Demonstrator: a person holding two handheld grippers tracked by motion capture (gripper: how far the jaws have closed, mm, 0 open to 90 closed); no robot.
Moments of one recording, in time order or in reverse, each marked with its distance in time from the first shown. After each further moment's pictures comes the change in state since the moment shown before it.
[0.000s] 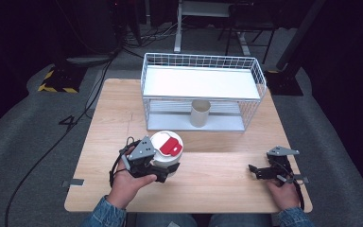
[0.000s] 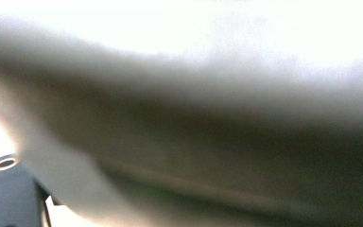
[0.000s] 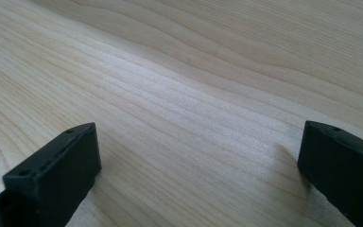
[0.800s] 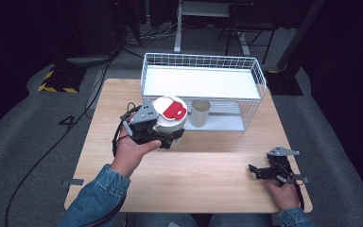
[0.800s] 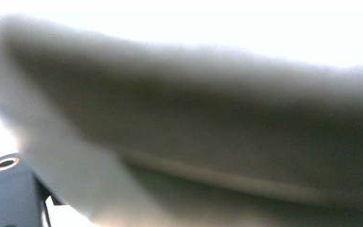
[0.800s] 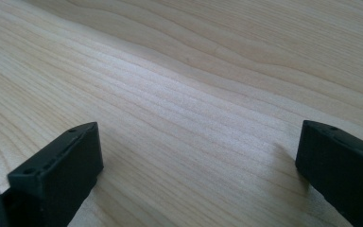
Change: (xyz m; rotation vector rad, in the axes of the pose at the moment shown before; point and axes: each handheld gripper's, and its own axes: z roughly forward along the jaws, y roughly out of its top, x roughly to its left) left arm 0.033 0.079 0.001 -0.076 0.051 0.041; right arm 0.002 -0.001 -0.001 -0.004 -0.013 0.010
